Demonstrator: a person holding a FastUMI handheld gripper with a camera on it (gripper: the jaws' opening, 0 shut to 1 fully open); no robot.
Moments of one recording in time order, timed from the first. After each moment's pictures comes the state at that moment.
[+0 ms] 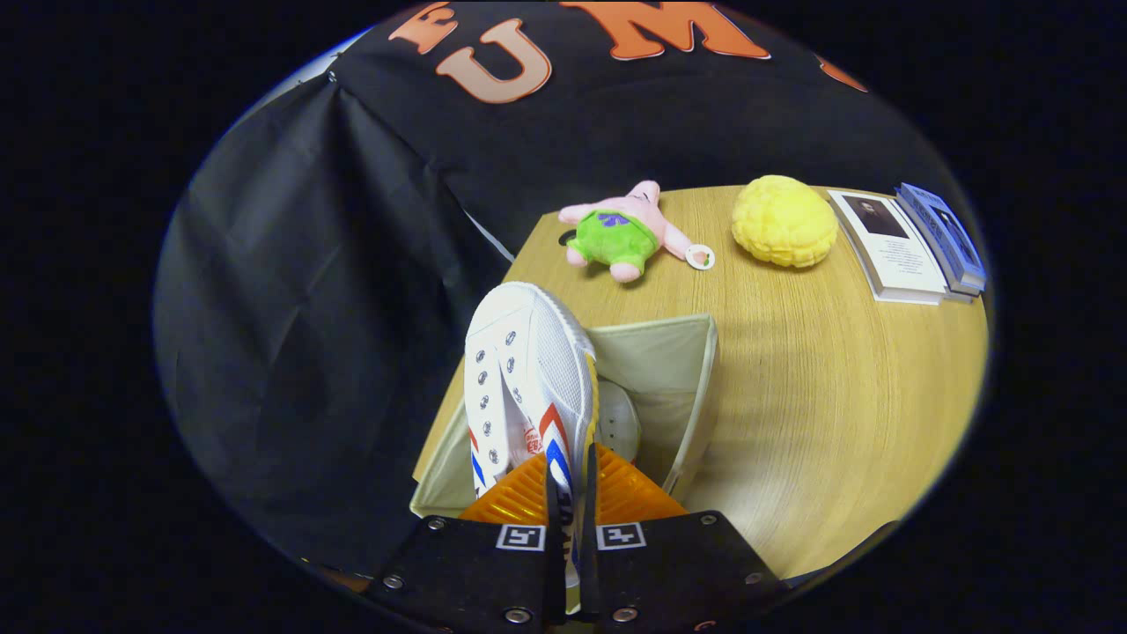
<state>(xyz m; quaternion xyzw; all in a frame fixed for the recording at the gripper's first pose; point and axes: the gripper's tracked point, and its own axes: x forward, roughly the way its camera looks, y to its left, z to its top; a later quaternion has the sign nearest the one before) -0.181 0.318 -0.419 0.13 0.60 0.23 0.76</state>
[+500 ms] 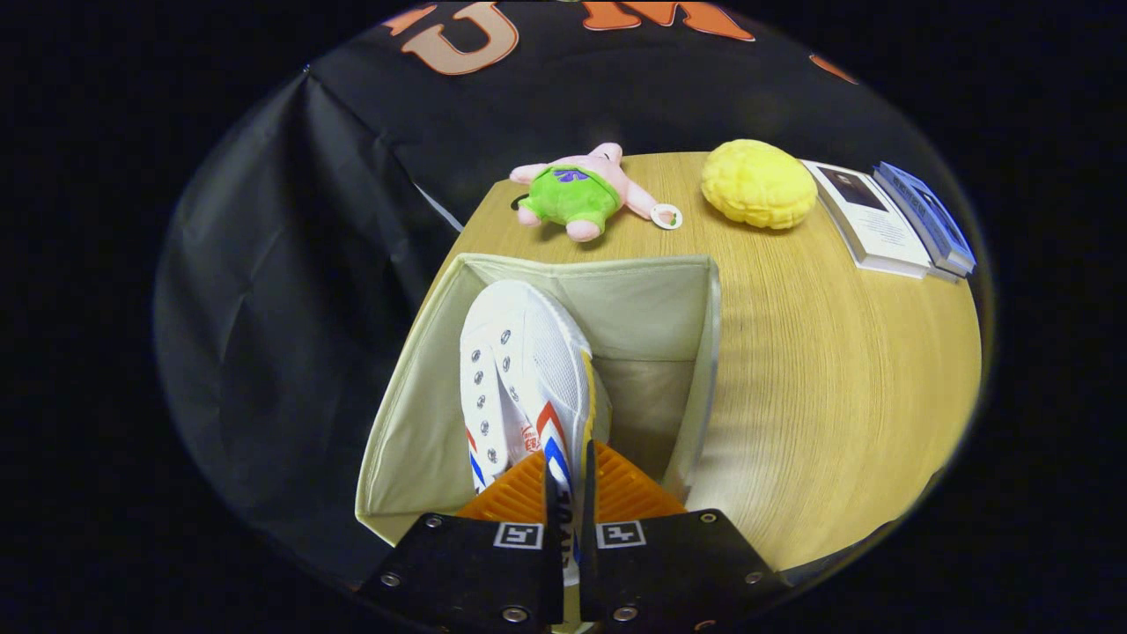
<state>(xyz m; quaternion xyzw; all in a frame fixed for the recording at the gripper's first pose) -0.184 0.319 -0.455 0.12 0.63 0.17 0.75</state>
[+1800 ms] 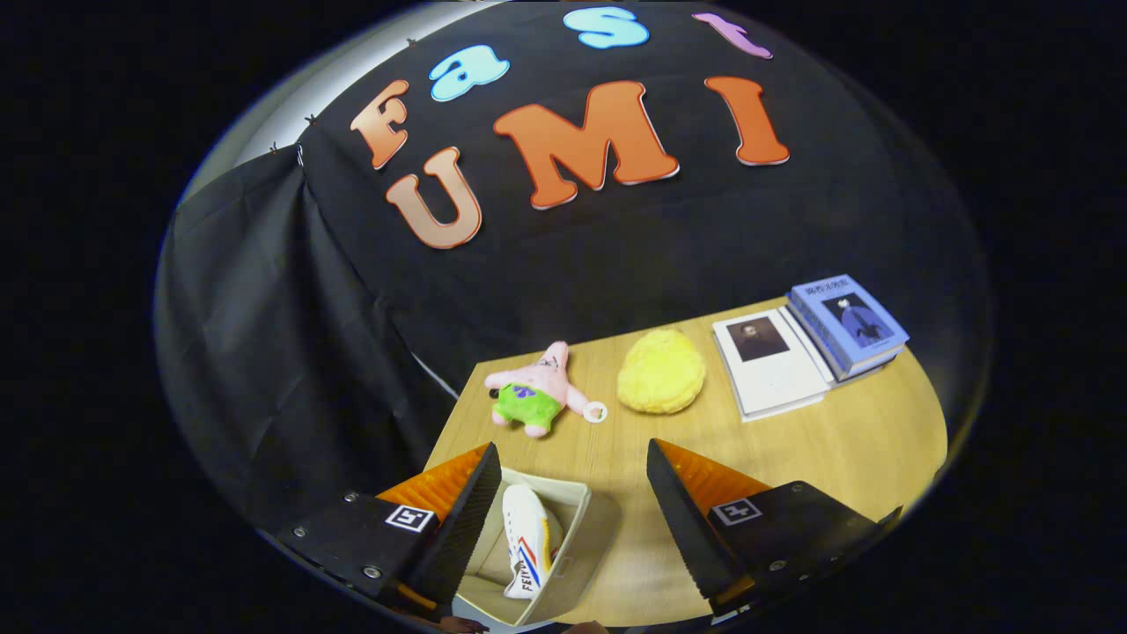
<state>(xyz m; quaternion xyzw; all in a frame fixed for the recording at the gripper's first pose) -0.039 0.158 -0.279 0.16 0.40 0.09 0.90</state>
